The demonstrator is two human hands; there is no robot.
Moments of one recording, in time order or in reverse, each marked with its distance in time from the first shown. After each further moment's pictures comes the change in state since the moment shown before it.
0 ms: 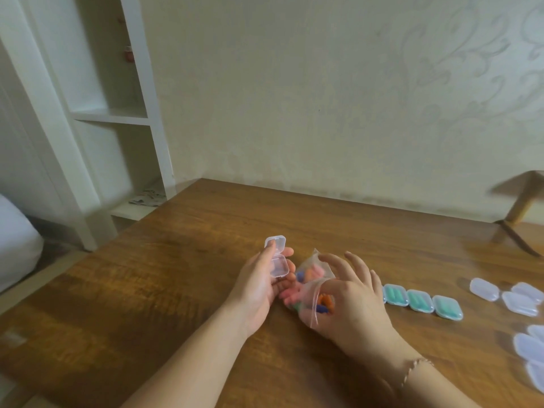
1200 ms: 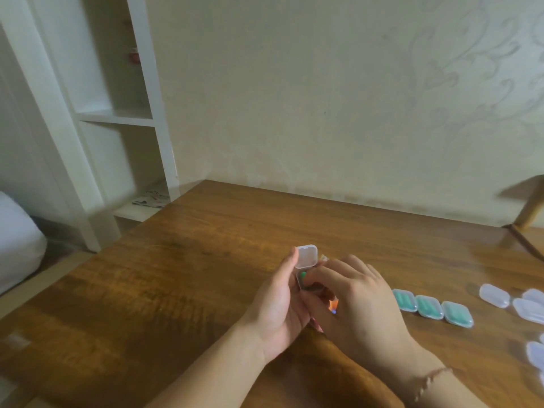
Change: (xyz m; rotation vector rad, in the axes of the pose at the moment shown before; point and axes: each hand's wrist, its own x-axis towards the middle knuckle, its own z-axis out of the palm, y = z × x) left_hand -0.031 0.005 0.013 -0.345 -0.314 -0.192; right_hand 0.001 -0.013 -0.007 -0.020 0.382 -0.353
